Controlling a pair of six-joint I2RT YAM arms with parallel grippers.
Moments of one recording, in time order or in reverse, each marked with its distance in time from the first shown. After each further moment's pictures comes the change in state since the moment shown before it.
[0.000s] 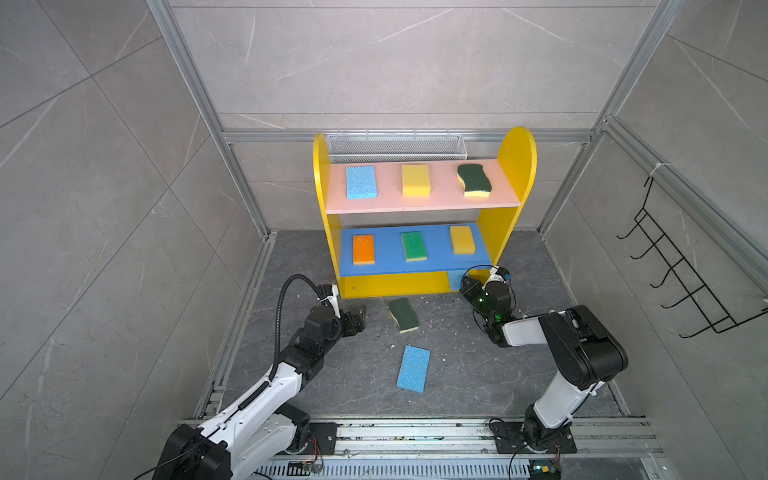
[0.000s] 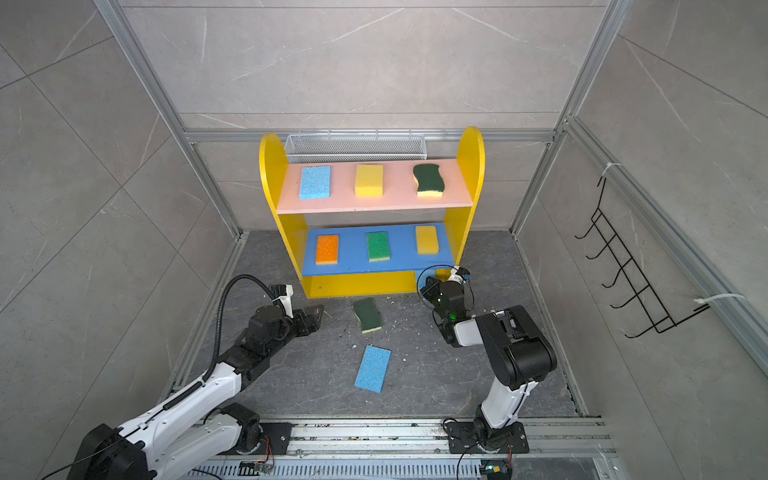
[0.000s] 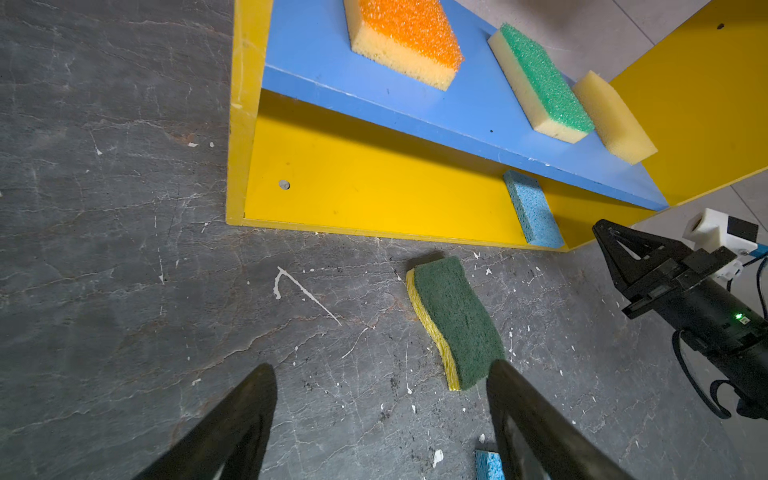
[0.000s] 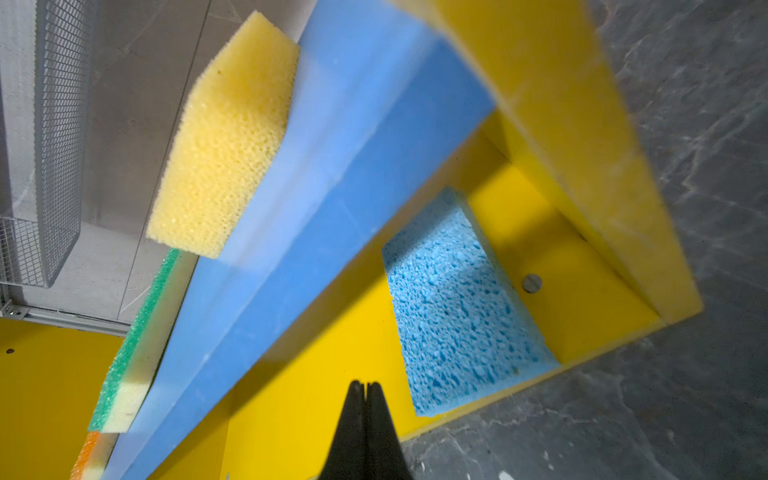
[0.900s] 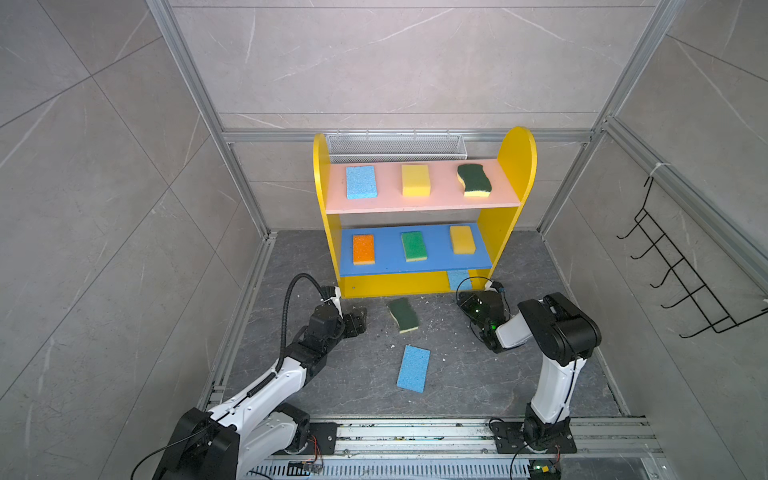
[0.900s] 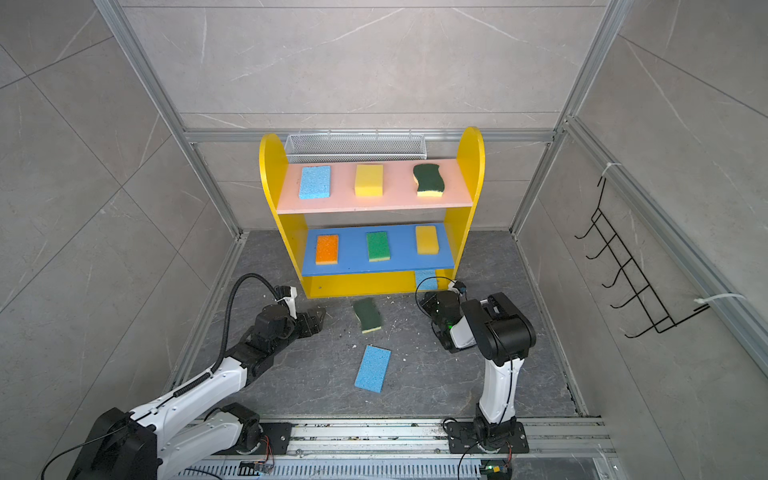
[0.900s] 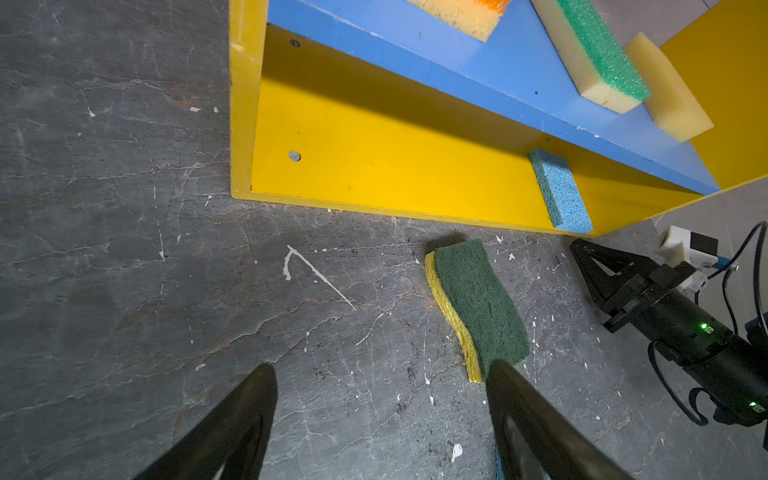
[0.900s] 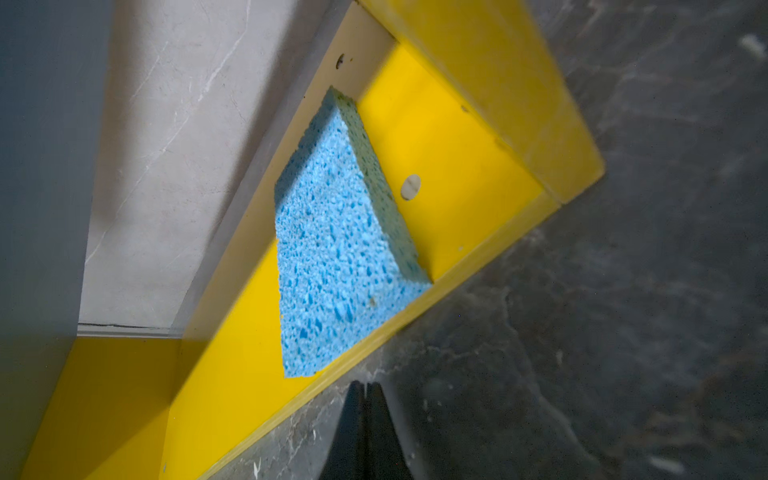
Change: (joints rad) left arm 0.000 0.084 0.000 0.011 0.000 -0.004; right arm -0.008 0.204 -0.006 0.097 -0.026 0.056
